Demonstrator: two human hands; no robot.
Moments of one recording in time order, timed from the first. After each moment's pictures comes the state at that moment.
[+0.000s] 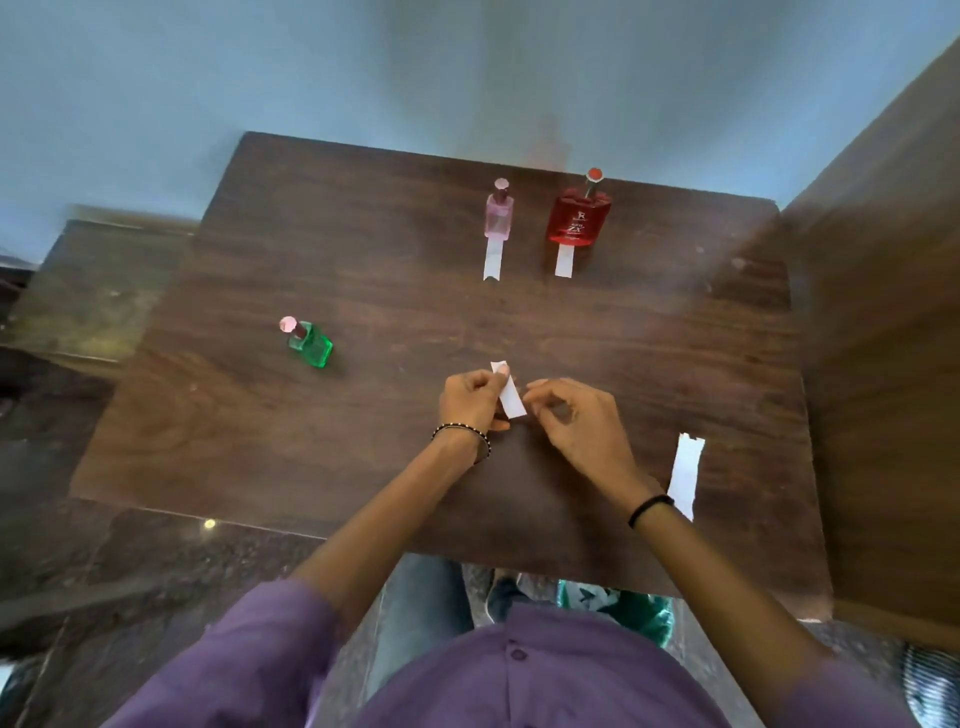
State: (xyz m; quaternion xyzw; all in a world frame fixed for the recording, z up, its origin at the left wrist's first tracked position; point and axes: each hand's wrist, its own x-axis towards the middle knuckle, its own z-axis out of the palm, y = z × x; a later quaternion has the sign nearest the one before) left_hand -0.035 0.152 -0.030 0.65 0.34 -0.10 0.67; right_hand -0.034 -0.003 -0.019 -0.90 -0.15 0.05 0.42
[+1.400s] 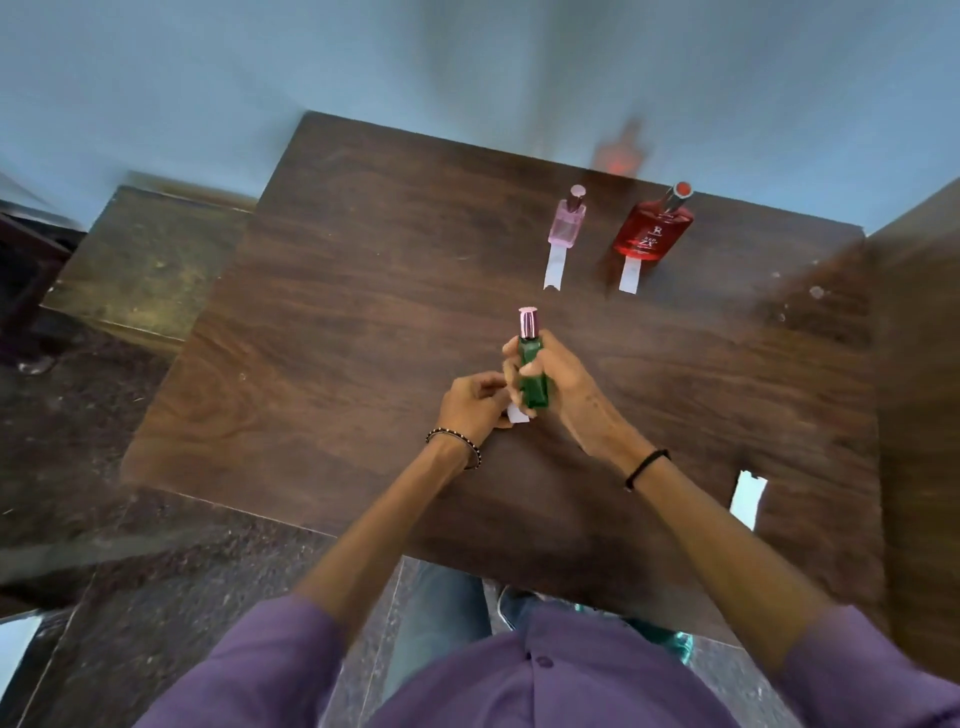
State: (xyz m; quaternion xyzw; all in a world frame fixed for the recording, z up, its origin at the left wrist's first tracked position) left_hand -0.026 0.232 -0.070 0.74 0.27 -0.13 0.60; right_hand 0.014 0.099 0.013 -0.62 -0.05 0.37 0.69
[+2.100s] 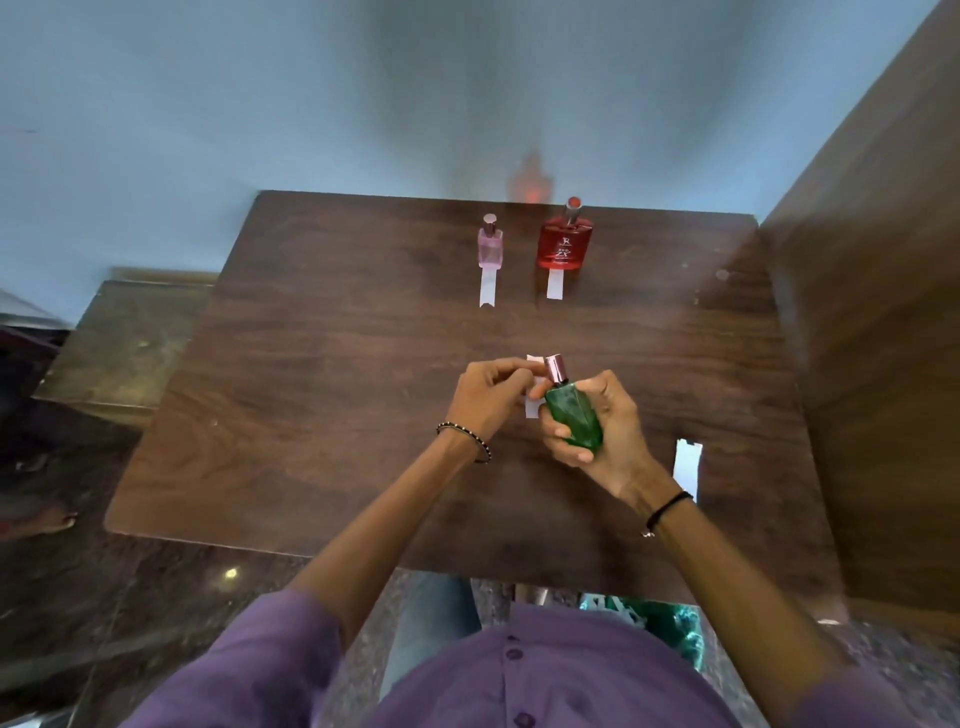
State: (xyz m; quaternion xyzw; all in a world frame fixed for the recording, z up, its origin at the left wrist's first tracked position) left_hand -0.035 0.147 0.041 0.73 0.13 -0.09 0.67; right_hand -0.031 -0.014 0.017 -0.39 0.02 0.39 0.83
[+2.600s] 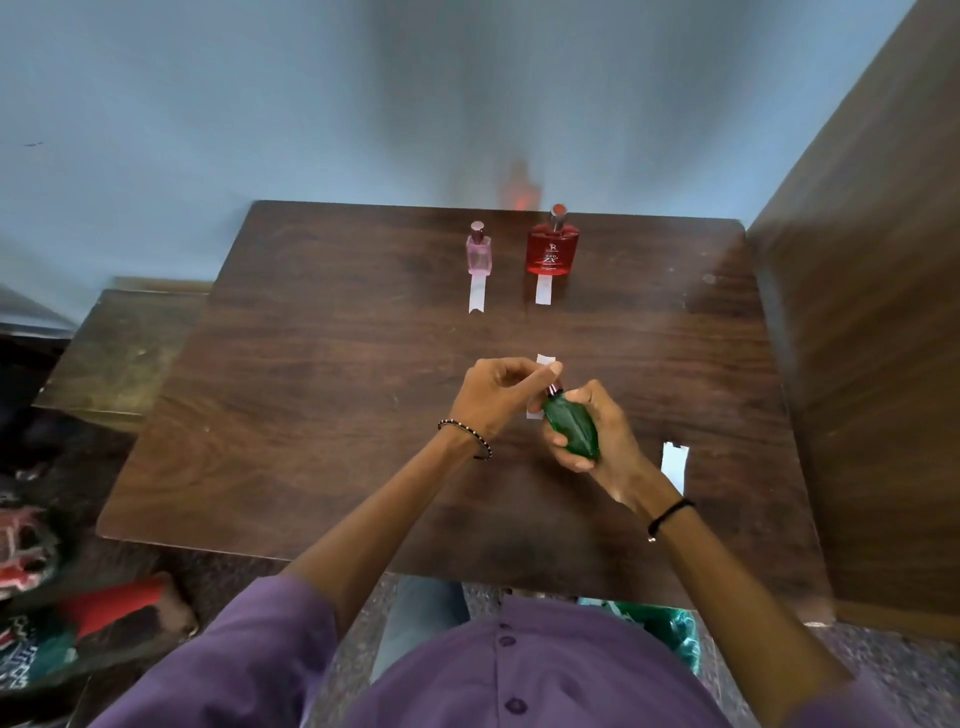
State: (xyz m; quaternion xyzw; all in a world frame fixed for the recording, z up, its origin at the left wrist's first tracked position) left_hand -0.024 0.129 0.037 0.76 0.05 -0.09 0.64; right_hand -0.033 -0.031 0.019 -0.54 0.02 0.35 0.77
